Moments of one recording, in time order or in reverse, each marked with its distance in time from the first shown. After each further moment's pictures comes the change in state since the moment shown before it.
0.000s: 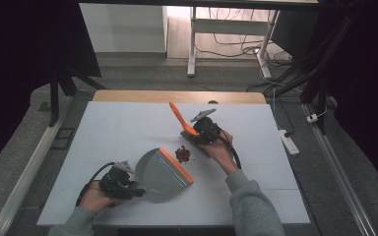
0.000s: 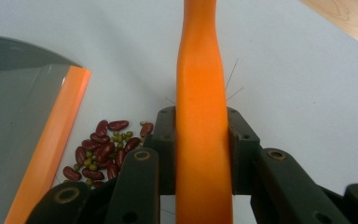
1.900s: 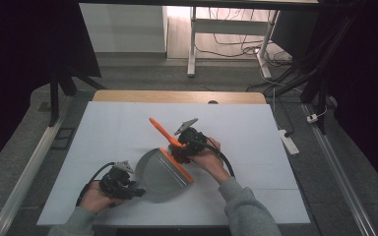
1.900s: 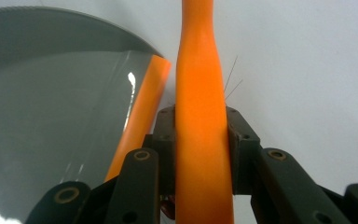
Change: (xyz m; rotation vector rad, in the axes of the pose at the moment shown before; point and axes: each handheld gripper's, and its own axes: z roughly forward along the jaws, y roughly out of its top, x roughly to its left) left arm 0.000 0.000 0.000 0.002 -0.001 -0.001; right arm 0.053 0.007 0.006 0.049 0.075 -0.128
